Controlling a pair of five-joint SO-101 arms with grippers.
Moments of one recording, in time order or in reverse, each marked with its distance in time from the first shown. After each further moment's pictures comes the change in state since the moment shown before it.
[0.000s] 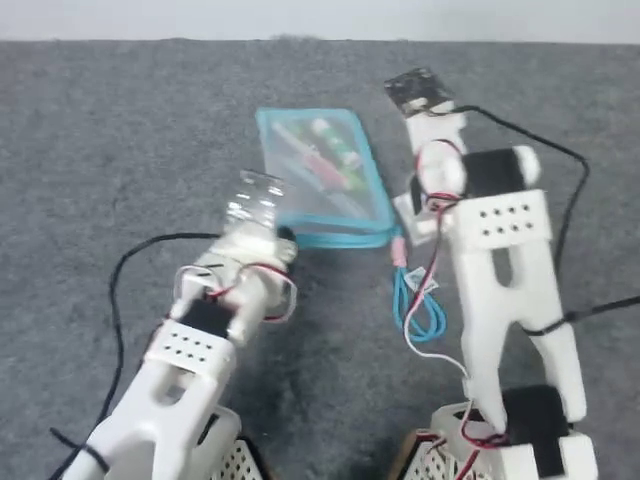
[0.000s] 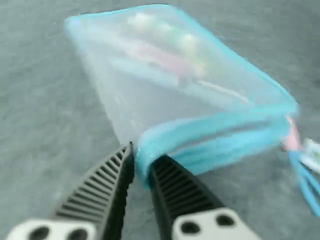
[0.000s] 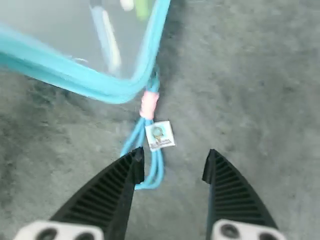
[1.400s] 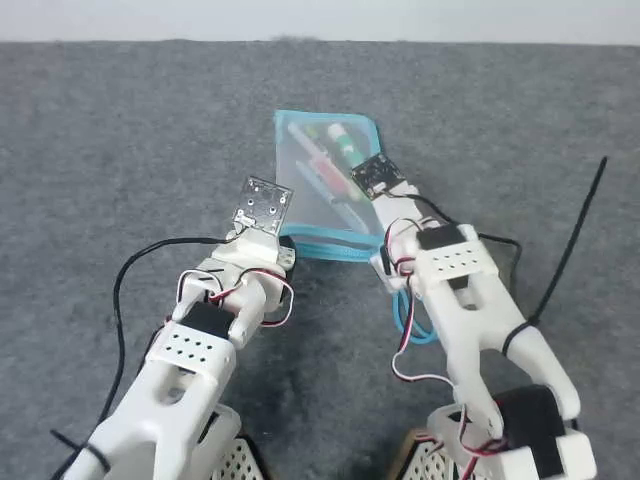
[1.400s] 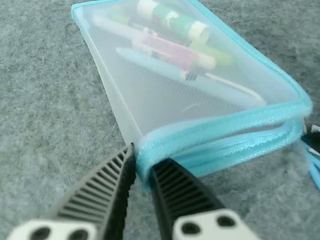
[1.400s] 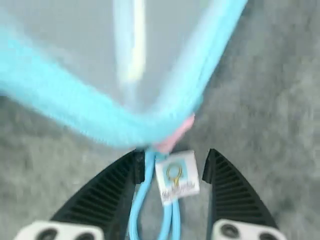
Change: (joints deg) left arm -2.6 0.4 2.0 0.1 -0.7; right arm -6.1 -0.6 43.1 -46.3 2.5
